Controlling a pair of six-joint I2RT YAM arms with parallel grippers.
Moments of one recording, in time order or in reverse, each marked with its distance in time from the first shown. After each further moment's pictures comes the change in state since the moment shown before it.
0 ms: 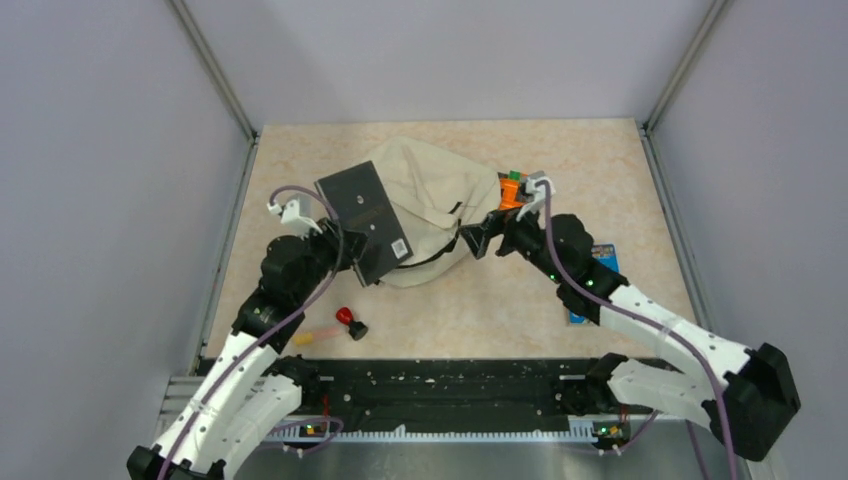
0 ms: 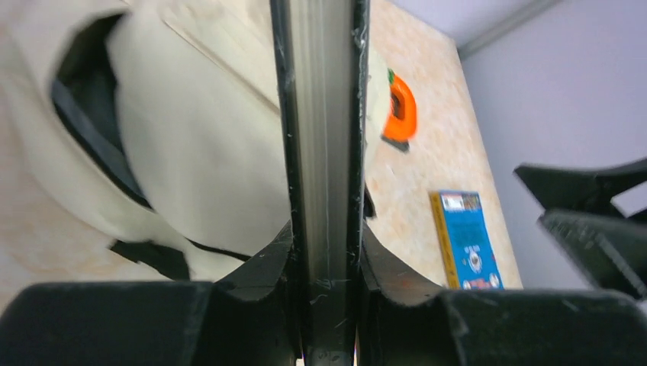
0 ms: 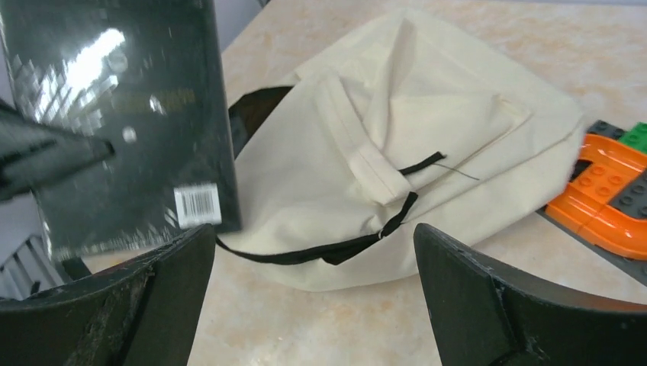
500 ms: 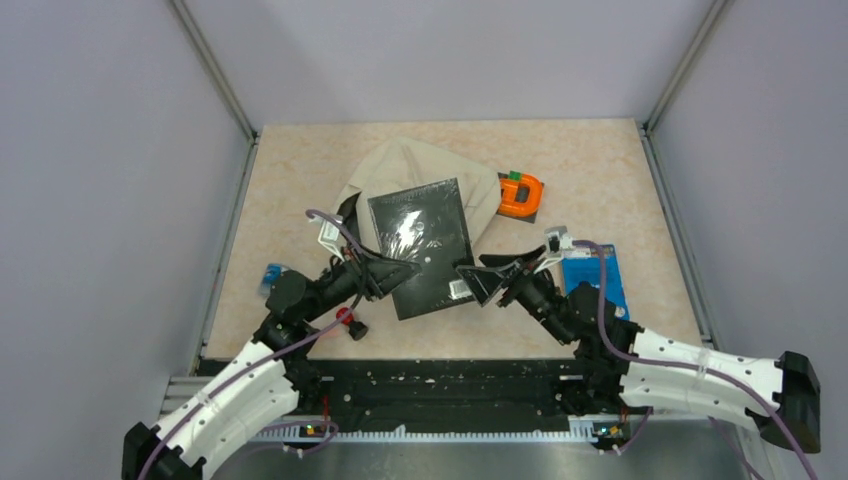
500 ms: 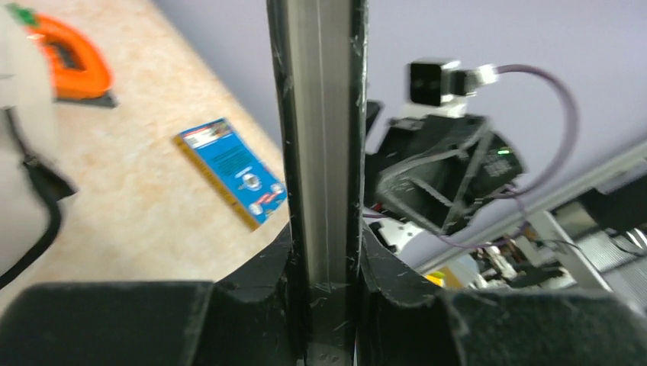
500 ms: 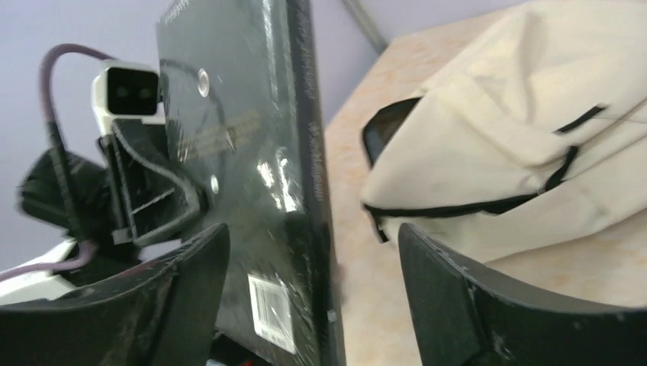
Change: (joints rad) left arm -0.177 -0.021 -0.215 0.707 0.460 -0.259; right arm 0.436 -0.292 -0.273 0.249 0.309 0.288
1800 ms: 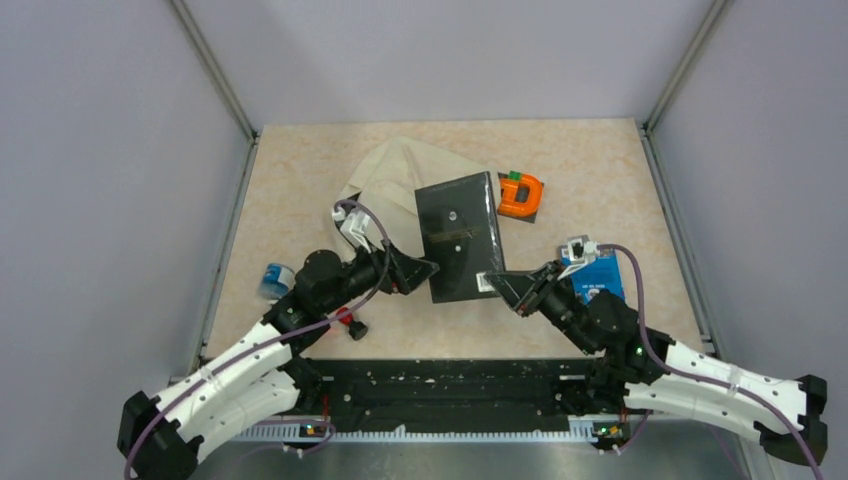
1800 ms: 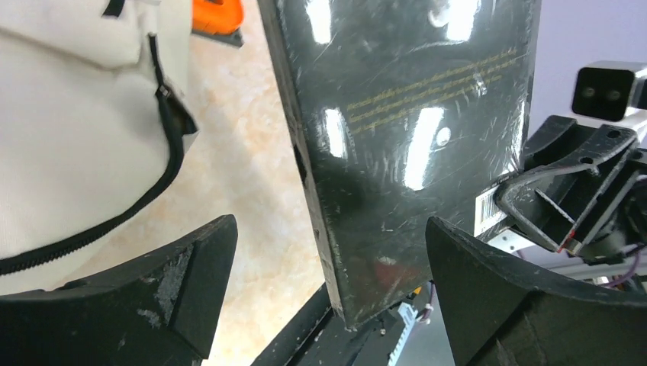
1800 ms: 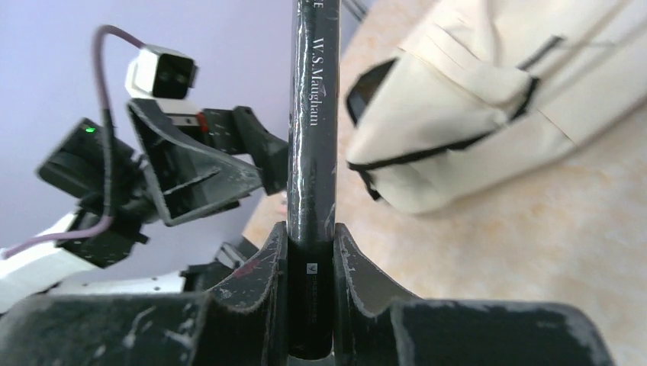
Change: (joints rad) left arm -0.124 0.157 0.126 -0.404 -0.298 0.189; right arm 0.003 -0.229 0.039 -0.460 0.083 0.118
